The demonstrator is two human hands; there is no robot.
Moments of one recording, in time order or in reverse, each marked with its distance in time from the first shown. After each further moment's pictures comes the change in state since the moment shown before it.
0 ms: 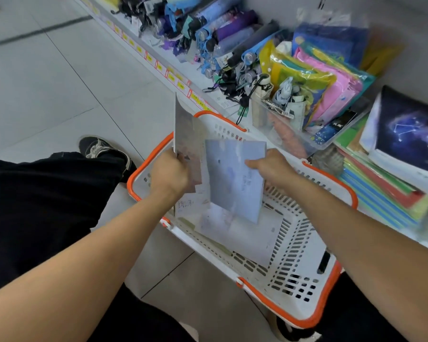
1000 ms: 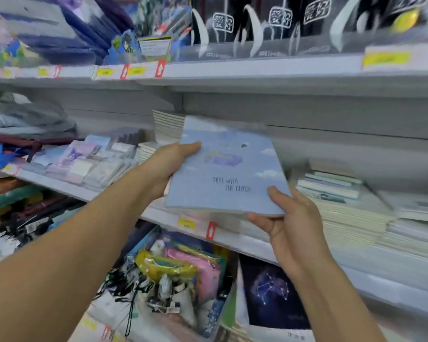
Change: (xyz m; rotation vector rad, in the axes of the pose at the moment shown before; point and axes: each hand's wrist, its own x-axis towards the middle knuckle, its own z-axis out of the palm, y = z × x) left_hand 0.050 0.454 -0.118 -0.937 -0.793 0.436; right_hand -0.171 -0.176 -0.281 1.052 0.473 -0.751
